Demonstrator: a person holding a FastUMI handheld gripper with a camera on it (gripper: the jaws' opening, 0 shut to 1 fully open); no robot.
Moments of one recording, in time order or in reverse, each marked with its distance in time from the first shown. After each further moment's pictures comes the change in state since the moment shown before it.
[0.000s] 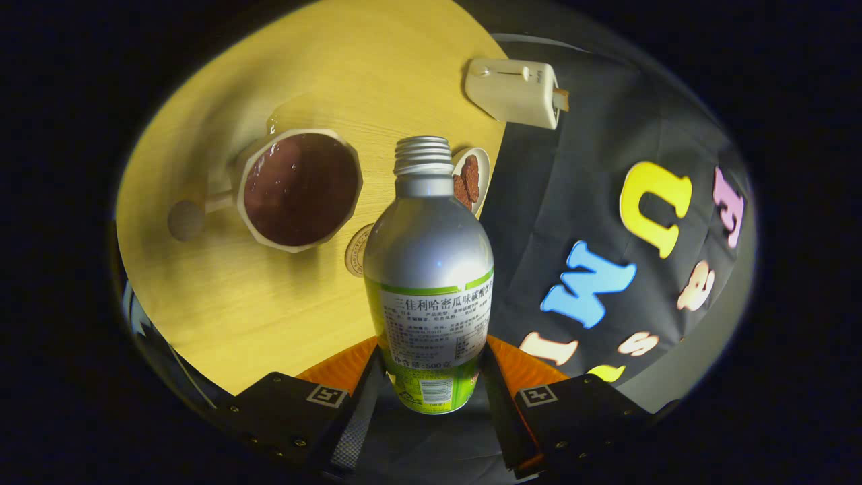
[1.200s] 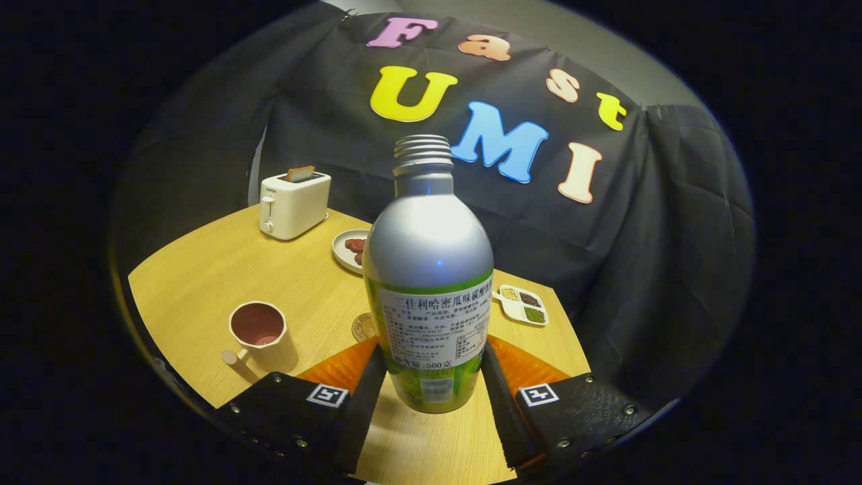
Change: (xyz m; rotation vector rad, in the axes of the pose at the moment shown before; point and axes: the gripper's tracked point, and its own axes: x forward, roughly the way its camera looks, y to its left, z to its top) arm 0.007 0.014 -0.093 1.363 -0.420 0.128
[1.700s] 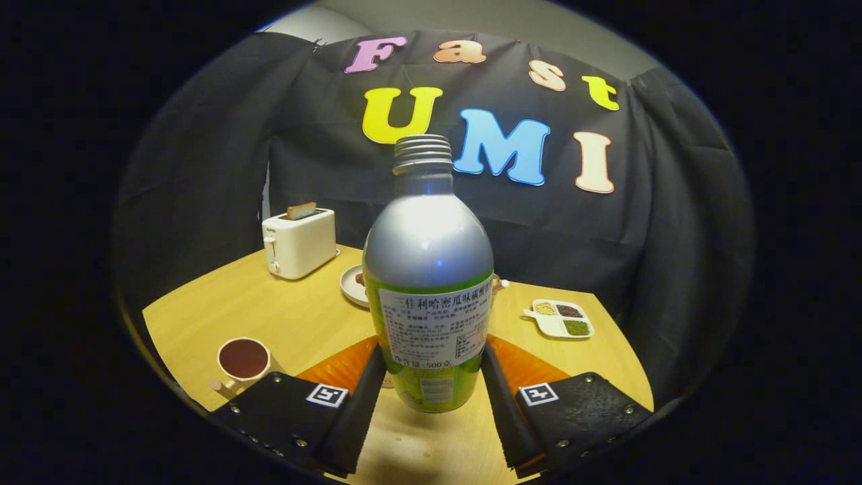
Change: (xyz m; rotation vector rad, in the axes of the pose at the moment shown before) arm 0.081 0.010 0.018 0.126 -0.144 0.170
